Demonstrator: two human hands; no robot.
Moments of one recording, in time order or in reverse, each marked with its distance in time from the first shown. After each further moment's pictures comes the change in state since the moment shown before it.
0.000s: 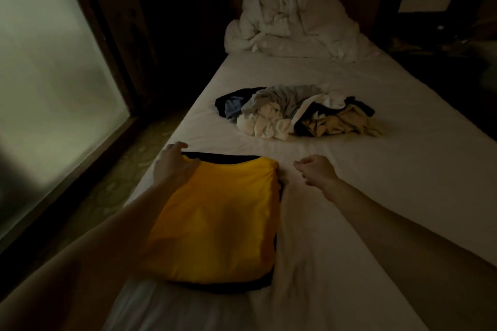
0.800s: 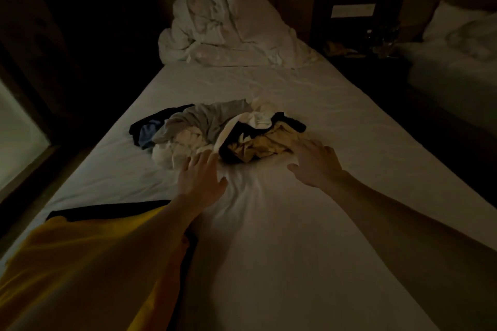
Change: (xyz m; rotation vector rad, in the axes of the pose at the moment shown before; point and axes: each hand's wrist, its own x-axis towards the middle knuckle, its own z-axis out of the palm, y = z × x) left_hand 0.044 0.225 0.189 0.467 -0.065 0.472; right_hand 0.134 0.040 -0.181 -0.995 0.160 -0.311
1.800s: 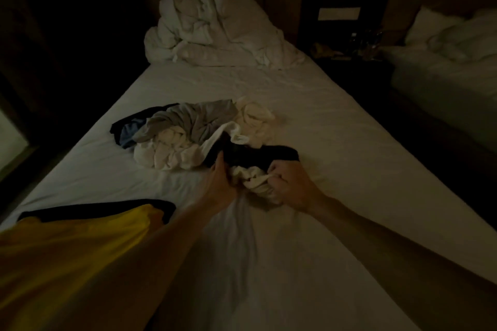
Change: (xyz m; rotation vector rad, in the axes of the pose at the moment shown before) left_hand -0.006 0.063 0.026 -0.747 -0.164 -0.051; right_hand -0.059 -0.008 0.003 0.742 0.095 -0.260
